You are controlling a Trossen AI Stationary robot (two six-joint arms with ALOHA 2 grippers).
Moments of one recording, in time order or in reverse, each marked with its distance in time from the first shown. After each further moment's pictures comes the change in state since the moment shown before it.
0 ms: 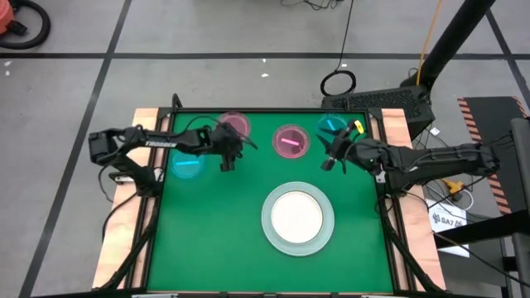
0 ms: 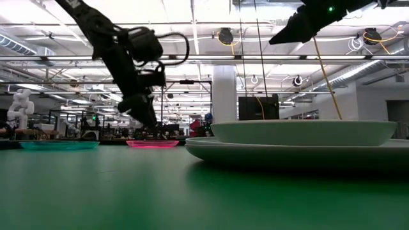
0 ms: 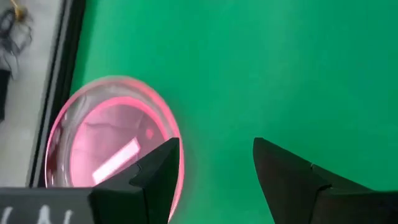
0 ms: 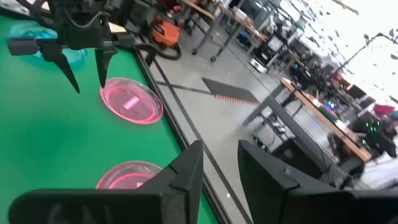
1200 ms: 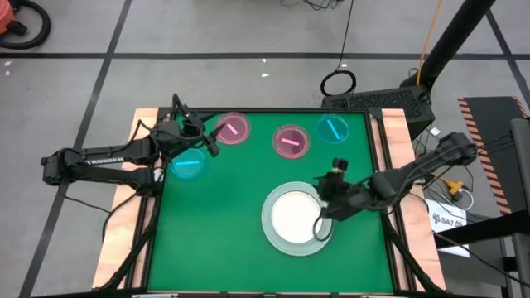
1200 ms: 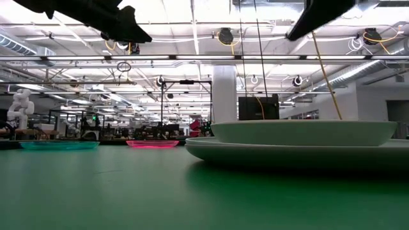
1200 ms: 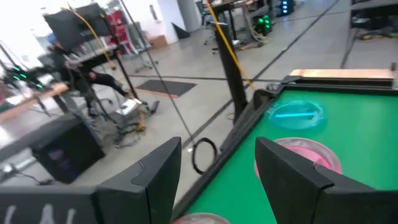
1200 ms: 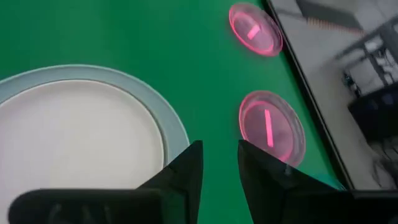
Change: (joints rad) left arm -0.139 -0.645 -0.167 0.352 -0.285 -0.212; right arm 0.450 0.357 0.379 -0.767 0.011 0.727
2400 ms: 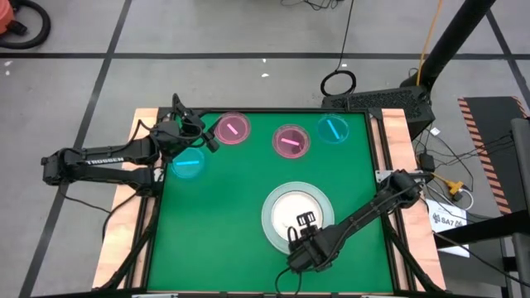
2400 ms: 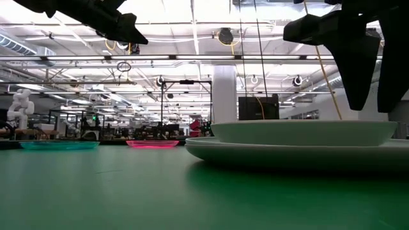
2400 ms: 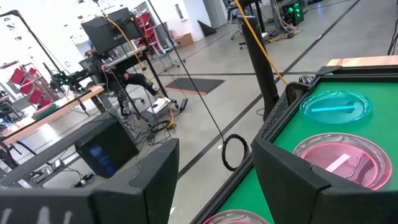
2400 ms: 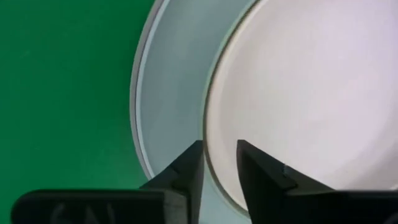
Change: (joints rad) left arm 0.000 0.000 0.000 0.018 -0.137 0.091; right arm 0.158 0.762 0.559 -0.412 -0.554 -0.047
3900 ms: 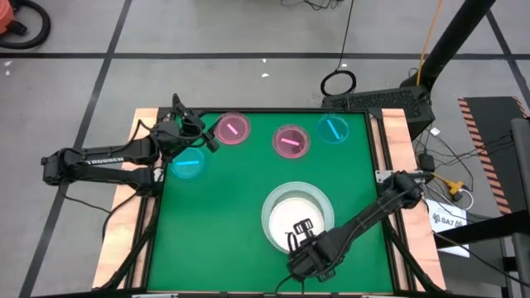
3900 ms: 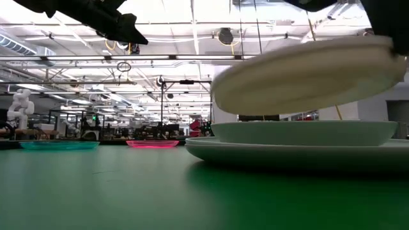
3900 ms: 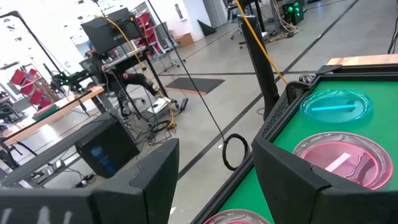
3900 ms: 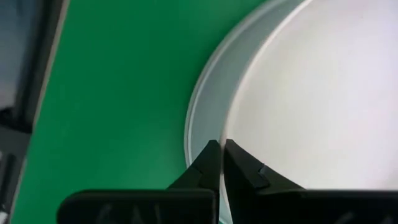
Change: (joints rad) left arm 0.000 0.000 0.000 -0.002 0.000 0.005; right arm 0.029 0.003 0.156 -0.066 -0.078 -0.082
